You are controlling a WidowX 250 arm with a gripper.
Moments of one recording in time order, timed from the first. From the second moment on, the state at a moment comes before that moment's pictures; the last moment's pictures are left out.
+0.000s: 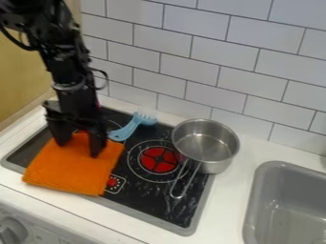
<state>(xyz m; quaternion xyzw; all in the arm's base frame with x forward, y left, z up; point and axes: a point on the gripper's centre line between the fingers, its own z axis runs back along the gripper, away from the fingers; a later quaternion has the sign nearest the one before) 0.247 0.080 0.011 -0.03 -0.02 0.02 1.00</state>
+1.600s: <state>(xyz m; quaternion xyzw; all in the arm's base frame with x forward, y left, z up) 0.255 0.122 0.037 0.00 -0.04 0.06 1.00</state>
